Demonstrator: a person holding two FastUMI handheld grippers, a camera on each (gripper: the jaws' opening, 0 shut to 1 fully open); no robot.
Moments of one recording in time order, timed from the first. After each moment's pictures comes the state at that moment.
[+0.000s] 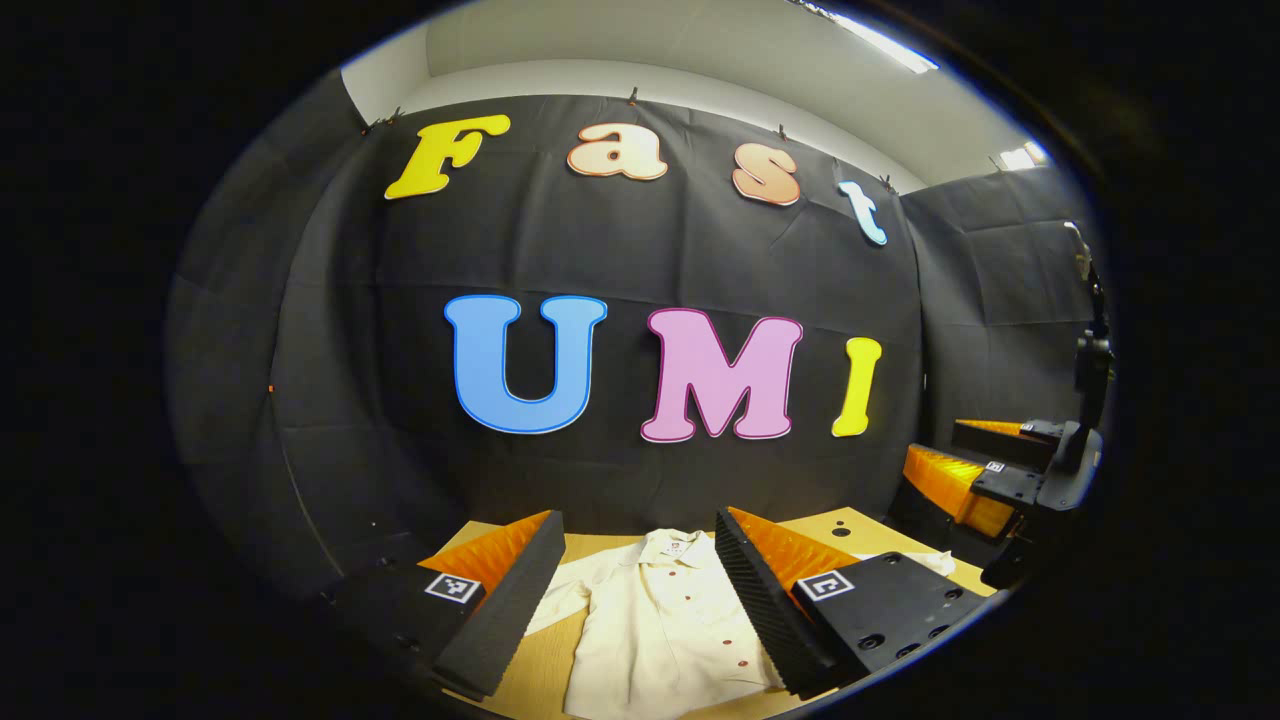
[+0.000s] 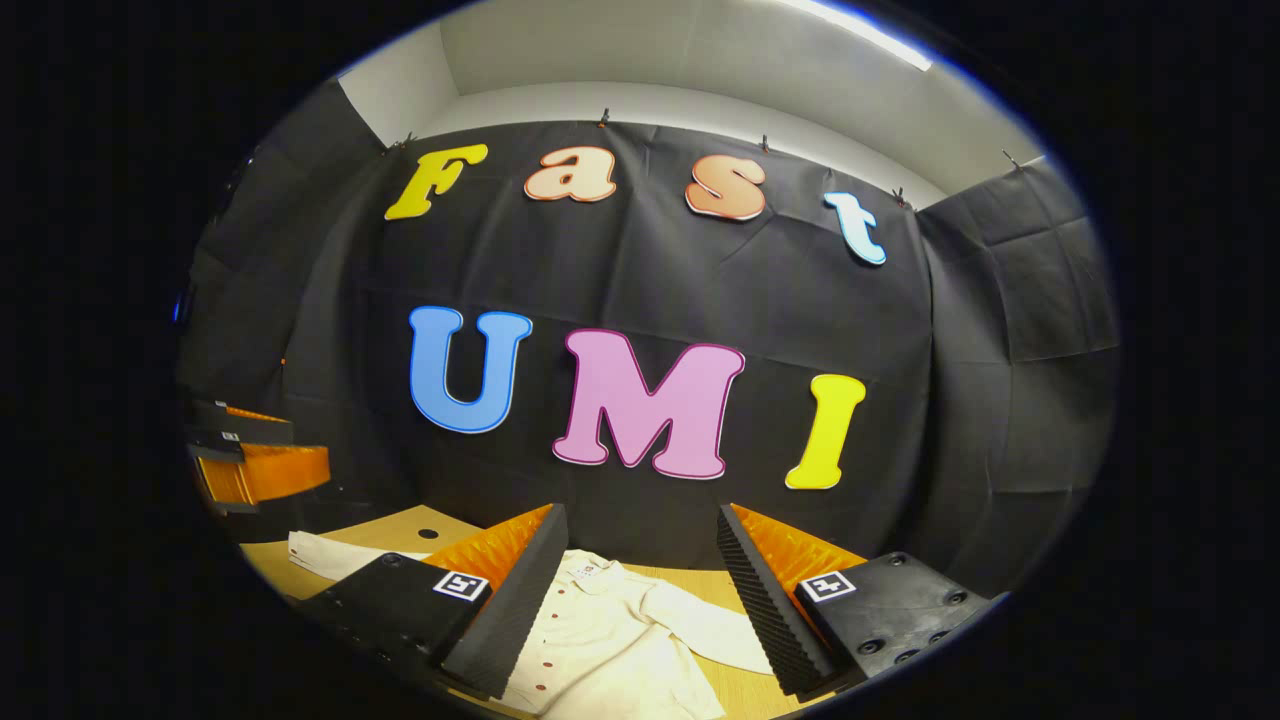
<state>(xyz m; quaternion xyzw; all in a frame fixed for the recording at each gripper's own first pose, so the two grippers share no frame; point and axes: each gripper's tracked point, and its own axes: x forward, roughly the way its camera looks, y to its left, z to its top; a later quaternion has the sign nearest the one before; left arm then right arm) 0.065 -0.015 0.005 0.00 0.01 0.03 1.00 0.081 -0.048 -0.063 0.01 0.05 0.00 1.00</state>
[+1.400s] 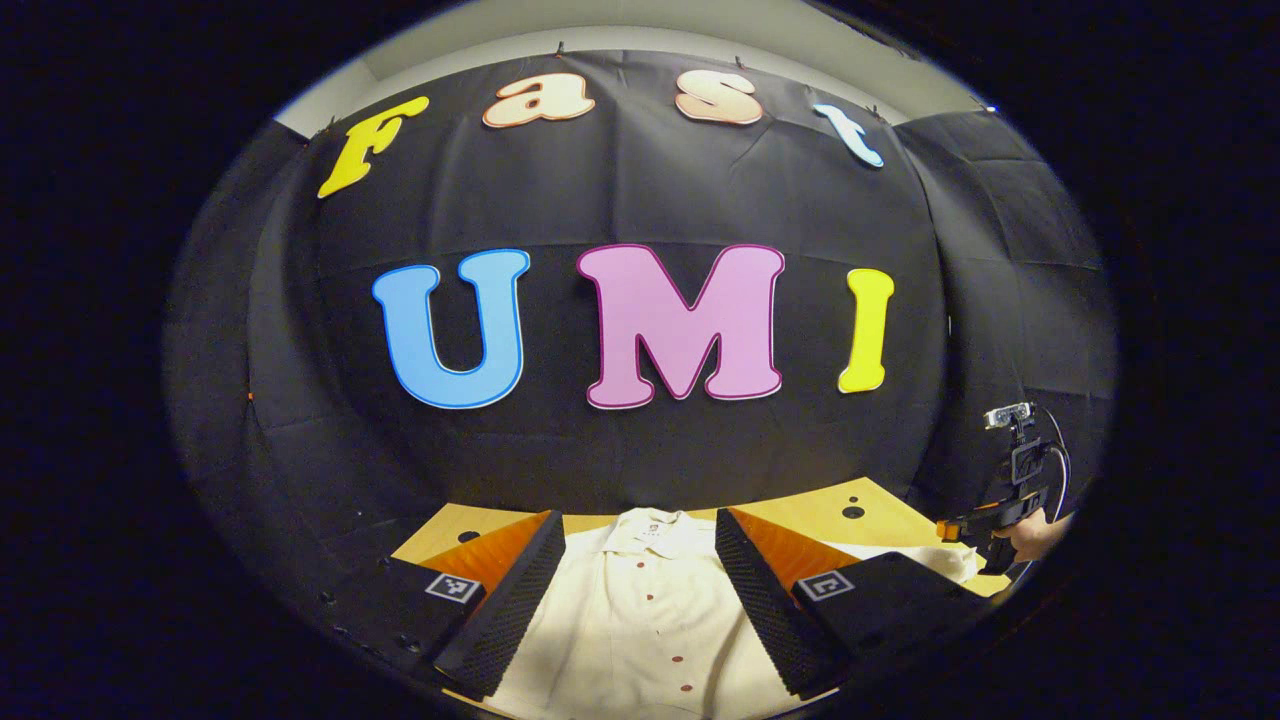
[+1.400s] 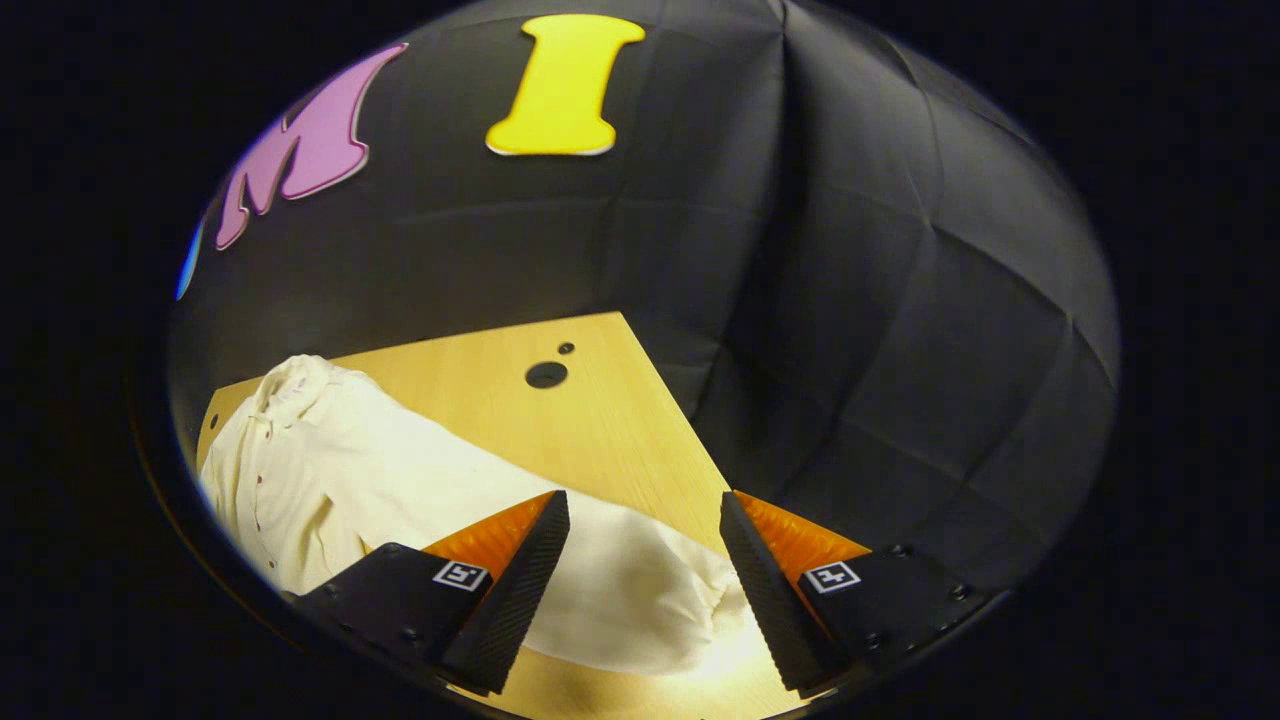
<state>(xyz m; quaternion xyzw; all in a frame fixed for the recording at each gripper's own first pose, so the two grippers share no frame) 0.182 -0.145 -0.043 0.04 0.10 0.06 0.99 0.108 -0.410 -0.457 0.09 0.45 -0.22 0.86</state>
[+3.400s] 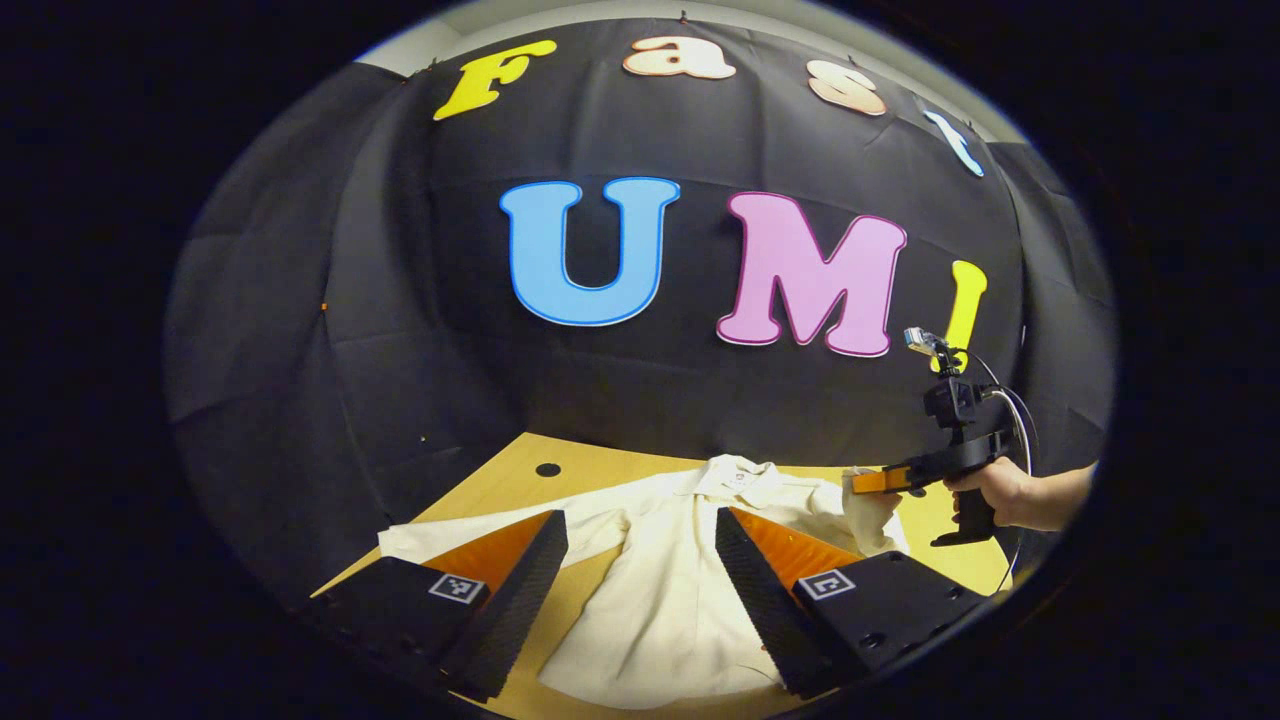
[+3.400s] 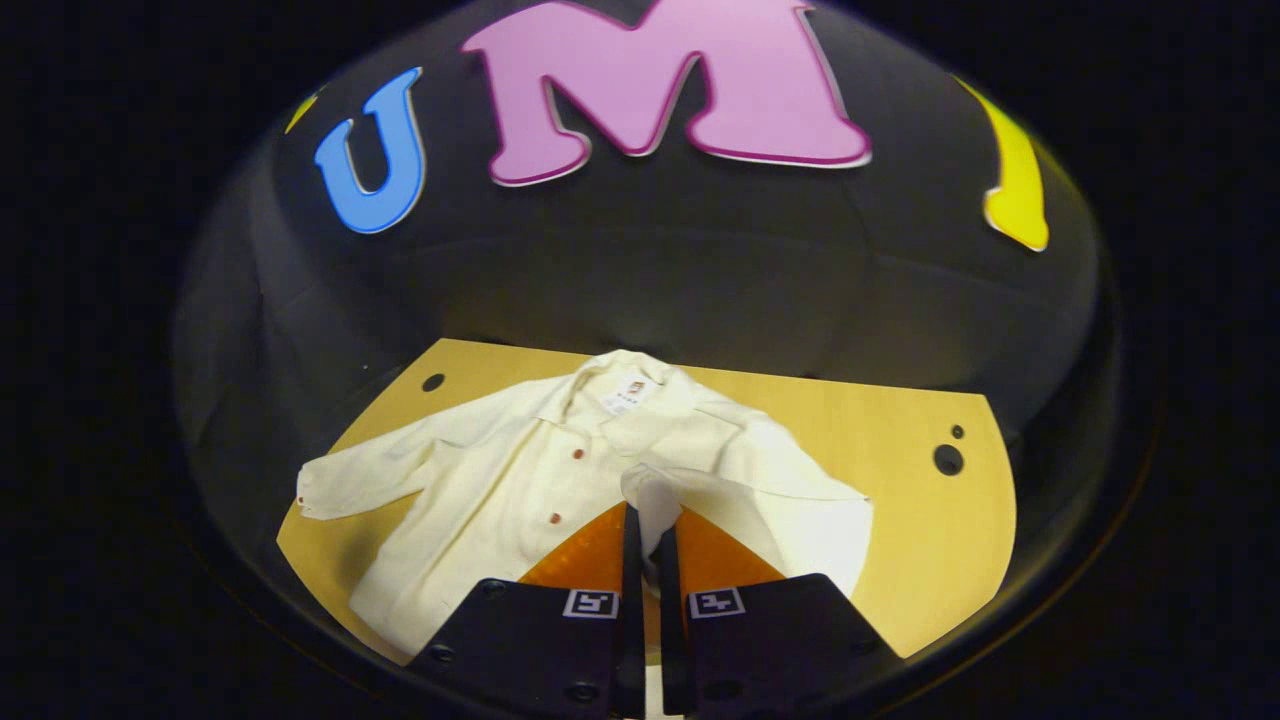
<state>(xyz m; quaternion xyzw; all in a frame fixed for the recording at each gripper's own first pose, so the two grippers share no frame) 0.099 0.021 -0.105 -0.04 0.15 0.18 0.97 0.267 0.001 -0.353 0.10 0.42 0.17 0.88</state>
